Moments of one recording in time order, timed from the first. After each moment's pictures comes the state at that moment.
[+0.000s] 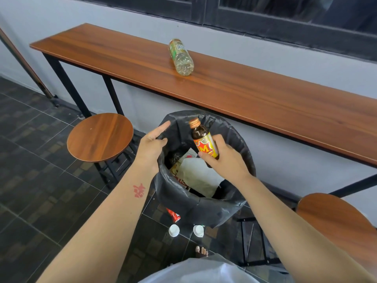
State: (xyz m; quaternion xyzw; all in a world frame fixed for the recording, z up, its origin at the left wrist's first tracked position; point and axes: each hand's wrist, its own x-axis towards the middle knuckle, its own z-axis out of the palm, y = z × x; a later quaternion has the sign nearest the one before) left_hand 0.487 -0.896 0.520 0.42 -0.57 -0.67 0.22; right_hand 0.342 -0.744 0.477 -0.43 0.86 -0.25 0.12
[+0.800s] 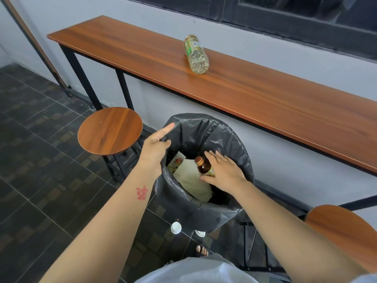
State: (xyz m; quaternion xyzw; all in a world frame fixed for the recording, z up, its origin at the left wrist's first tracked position) left_hand 0.496 -0.905 0.505 0.43 -0.58 -0.66 0.23; right_hand 0.341 -0.755 0.421 -0.51 0.84 -0.01 0.15
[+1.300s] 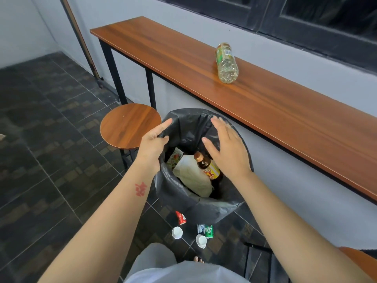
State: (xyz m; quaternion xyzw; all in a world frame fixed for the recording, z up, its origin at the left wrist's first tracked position) left_hand 0.508 -0.931 0.511 0.50 -0.50 -0.63 0.33; right_hand 0.337 -0.827 0.491 -0.56 0.78 -0.27 -0.01
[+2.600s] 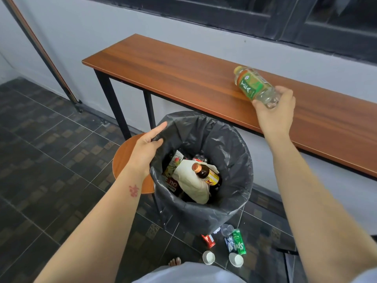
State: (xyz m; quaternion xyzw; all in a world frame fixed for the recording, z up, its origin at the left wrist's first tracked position) left_hand 0.563 -1.182 0.493 0.42 -0.59 -0.65 0.22; right_hand 0.306 -1.021 0.543 -0.19 0.83 -0.51 -0.08
